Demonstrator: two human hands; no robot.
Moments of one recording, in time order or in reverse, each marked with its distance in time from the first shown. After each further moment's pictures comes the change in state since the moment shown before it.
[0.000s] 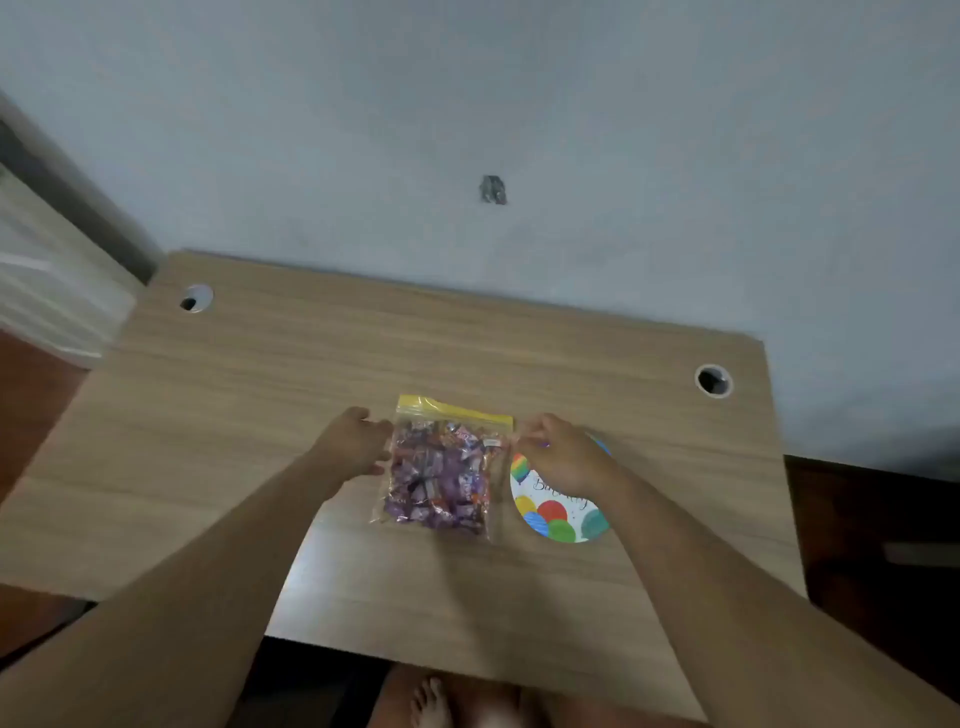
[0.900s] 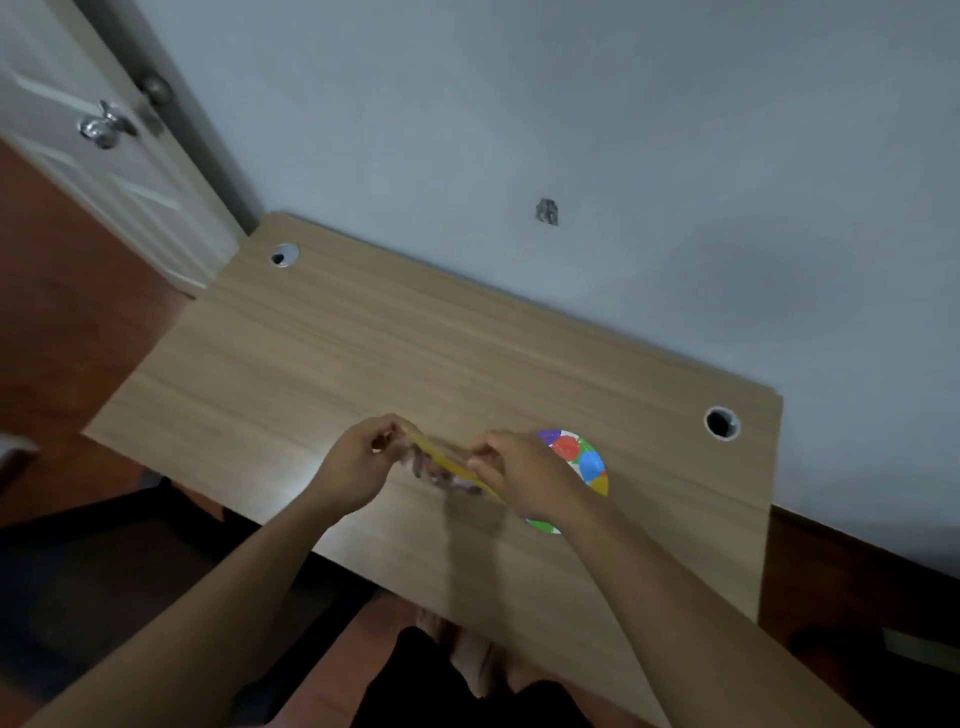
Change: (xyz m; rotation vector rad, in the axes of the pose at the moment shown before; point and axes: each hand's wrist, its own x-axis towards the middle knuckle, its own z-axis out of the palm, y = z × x) left_hand -0.135 -0.024 0.003 0.107 0.083 0.411; right_hand -0.084 -0.053 -0.011 -0.364 -0.113 -0.509
